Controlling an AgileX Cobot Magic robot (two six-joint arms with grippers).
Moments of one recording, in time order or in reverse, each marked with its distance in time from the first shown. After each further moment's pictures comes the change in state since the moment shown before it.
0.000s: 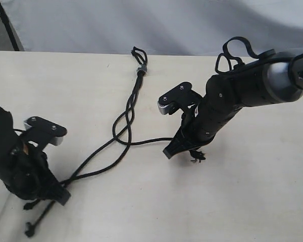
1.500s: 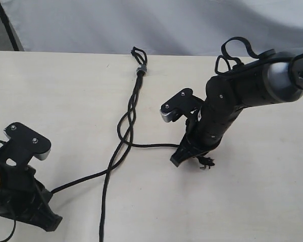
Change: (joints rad) left arm -0.103 -0.368 0.243 0.082 -0.225 -0.117; right arm 0.000 0.000 0.000 -0.060 0.091 0.000
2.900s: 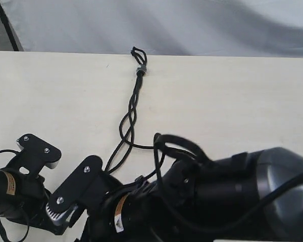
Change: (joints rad) left arm 0.000 0.178 0.006 0.003 -0.116 -0.014; right arm 0.654 -0.204 0.203 0.341 -0.316 0.048
